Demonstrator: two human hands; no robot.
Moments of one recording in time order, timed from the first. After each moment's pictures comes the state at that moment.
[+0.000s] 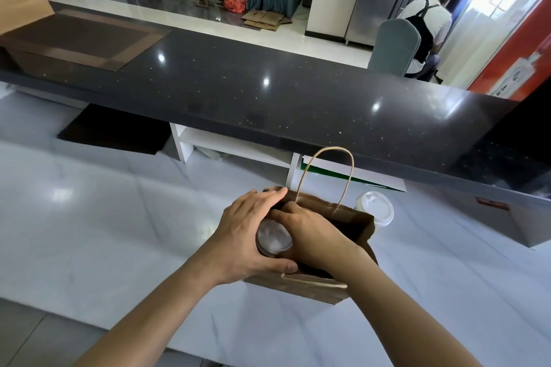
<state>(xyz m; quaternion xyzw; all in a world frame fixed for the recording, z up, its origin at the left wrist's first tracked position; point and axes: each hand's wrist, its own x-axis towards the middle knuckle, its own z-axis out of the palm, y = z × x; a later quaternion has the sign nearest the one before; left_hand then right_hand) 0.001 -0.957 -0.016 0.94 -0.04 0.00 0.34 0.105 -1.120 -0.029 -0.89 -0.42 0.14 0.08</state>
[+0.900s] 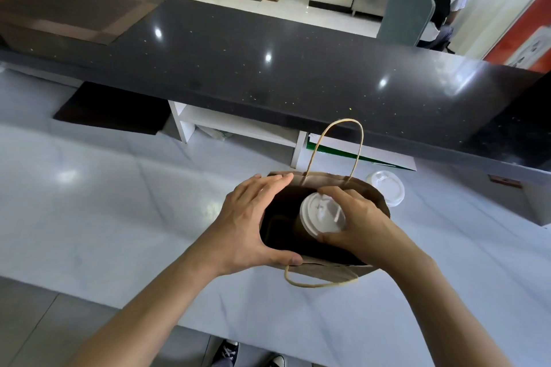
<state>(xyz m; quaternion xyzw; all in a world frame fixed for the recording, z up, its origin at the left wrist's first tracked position) -0.005 -0.956 -0.017 0.94 -0.04 -0.02 0.35 0.101 -1.188 -0.014 -0.93 -0.28 0.14 0.18</state>
